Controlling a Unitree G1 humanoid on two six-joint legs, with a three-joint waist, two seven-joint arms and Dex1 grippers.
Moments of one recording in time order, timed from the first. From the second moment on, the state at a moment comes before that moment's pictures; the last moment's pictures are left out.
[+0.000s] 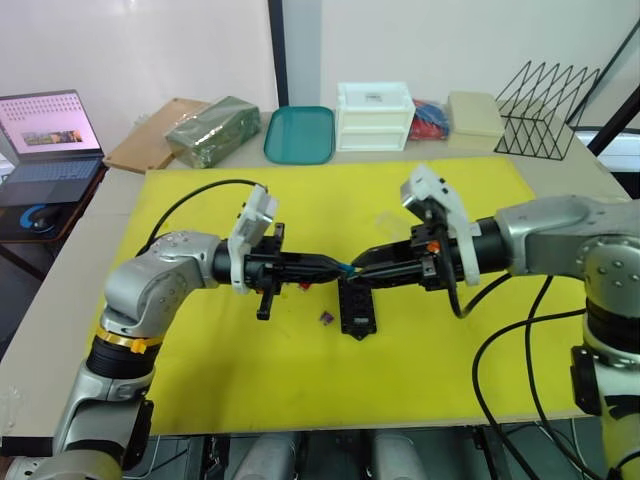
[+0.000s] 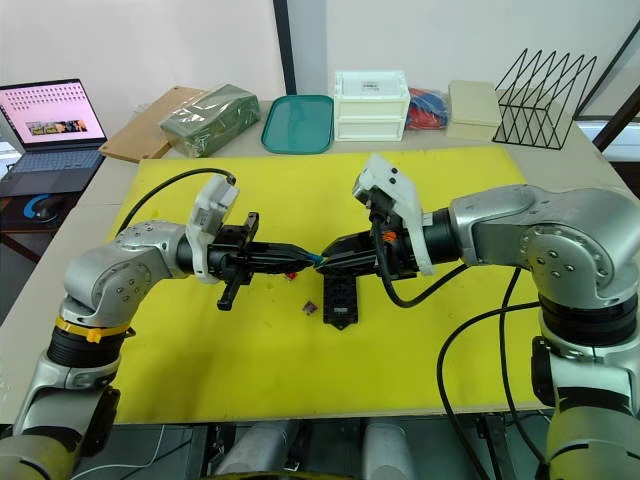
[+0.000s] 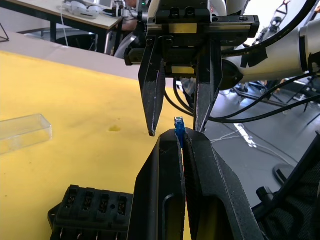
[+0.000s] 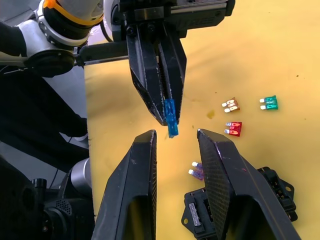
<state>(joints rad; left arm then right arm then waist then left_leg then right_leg) -0.58 0.52 -0.06 -0.24 -0.74 0.76 -1.20 -0.84 -0.77 -0.03 -0.48 1.03 1.46 0.77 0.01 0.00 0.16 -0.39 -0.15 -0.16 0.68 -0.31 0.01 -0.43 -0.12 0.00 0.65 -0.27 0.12</state>
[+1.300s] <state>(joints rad) -0.56 0.54 -0.09 -0.23 -0.71 0.73 -1.20 -0.82 -0.81 0.03 -0.49 1.04 1.40 0.75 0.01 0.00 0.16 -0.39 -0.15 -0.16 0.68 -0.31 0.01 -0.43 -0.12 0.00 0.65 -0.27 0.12</state>
